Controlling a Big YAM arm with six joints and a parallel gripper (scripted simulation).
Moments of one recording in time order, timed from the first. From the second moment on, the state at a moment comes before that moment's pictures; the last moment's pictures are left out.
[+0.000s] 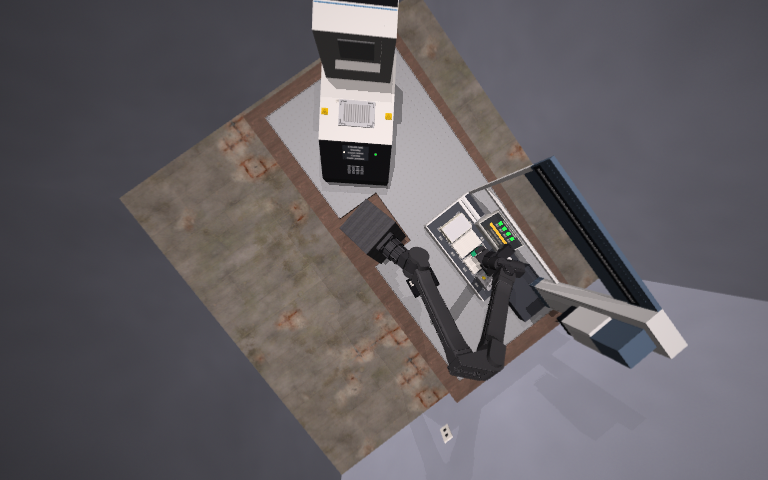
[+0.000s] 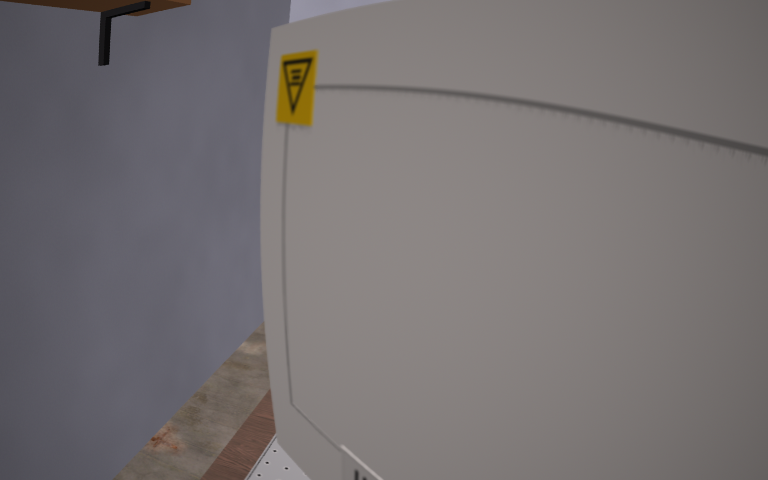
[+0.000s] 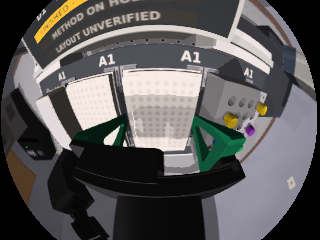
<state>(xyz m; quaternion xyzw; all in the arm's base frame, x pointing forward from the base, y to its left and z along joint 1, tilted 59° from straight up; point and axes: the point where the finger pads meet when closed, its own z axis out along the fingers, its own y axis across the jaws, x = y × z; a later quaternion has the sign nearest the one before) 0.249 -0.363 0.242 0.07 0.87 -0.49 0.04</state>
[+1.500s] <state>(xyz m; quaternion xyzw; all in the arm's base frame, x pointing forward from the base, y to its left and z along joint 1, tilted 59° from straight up) 0.248 -0.366 0.241 0.07 0.87 -0.49 0.04</state>
